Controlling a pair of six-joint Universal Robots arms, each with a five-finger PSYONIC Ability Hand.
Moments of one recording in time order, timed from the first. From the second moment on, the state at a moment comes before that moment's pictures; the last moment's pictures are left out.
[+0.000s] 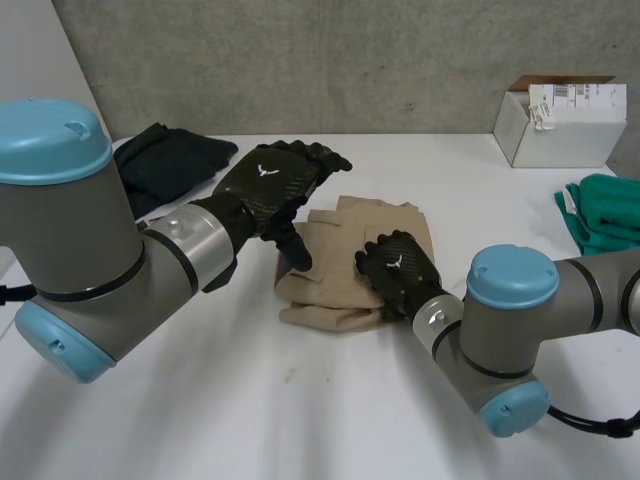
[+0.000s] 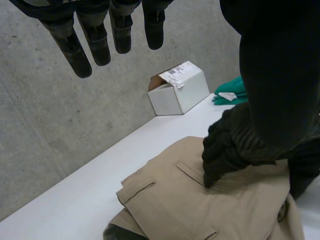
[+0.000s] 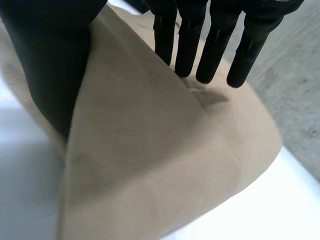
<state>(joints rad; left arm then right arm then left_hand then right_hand) 4.17 -1.93 -1.35 3.15 -1.27 3.29 2.12 -0.88 1.50 -0.37 1.42 2.65 0.20 0.20 0.21 0.20 0.05 0.50 0.50 0.50 0.50 0.32</state>
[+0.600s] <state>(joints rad) 4.17 -1.93 -1.35 3.15 -1.27 3.29 2.12 -0.86 1.47 -0.32 1.42 2.67 0.20 0.20 0.21 0.20 0.05 0.62 0.63 0.63 0.63 0.45</state>
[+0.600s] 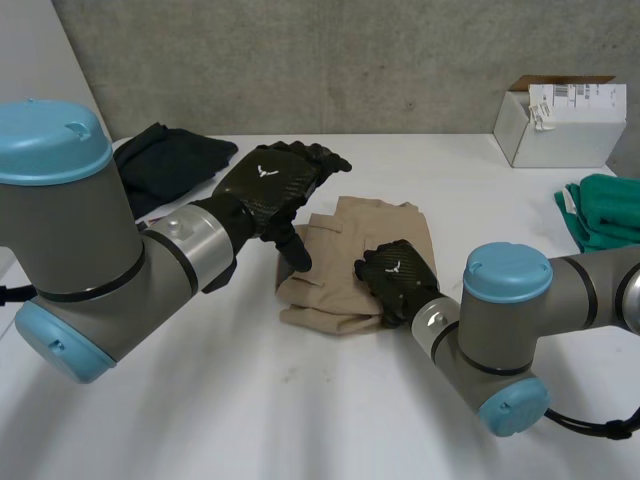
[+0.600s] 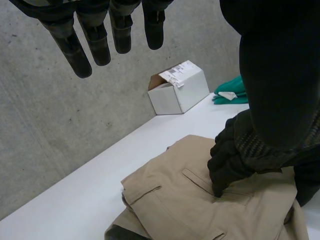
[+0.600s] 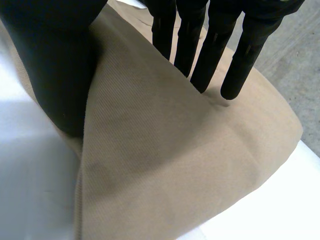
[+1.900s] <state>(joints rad) 4.19 -1.92 -1.33 3.15 -1.27 3.29 1.54 -0.78 0.86 -0.64 1.10 2.89 0.20 0.20 0.21 0.20 0.05 0.98 1.20 1.21 1.22 1.02</state>
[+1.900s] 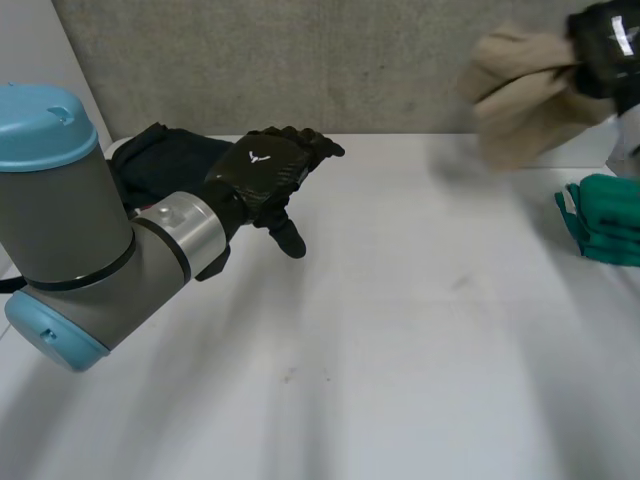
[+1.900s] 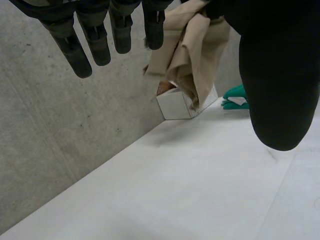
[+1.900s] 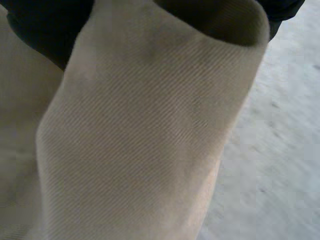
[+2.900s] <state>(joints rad) 4.16 -1.89 -1.34 3.14 -1.27 3.29 1.01 -0.93 1.13 -0.16 1.09 2.59 0.20 0.20 0.21 0.20 0.05 0.16 0.15 0.15 0.15 0.01</state>
